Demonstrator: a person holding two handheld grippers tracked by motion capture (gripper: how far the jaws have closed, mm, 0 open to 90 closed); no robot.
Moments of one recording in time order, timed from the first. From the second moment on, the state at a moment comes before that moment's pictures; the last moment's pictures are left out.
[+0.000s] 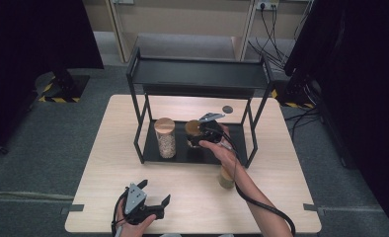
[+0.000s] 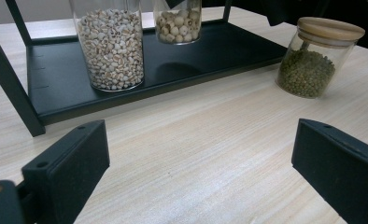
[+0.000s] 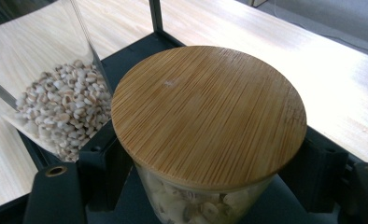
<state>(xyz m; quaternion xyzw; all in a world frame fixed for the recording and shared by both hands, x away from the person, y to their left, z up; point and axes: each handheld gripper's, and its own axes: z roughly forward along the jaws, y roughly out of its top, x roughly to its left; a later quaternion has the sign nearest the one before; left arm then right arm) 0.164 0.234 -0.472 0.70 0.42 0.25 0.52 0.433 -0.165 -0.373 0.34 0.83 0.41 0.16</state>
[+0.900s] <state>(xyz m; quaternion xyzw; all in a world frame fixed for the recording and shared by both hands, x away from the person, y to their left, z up) 0.164 0.234 -0.472 0.70 0.42 0.25 0.52 0.443 -0.165 -0.387 0.33 0.84 0.39 0.15</state>
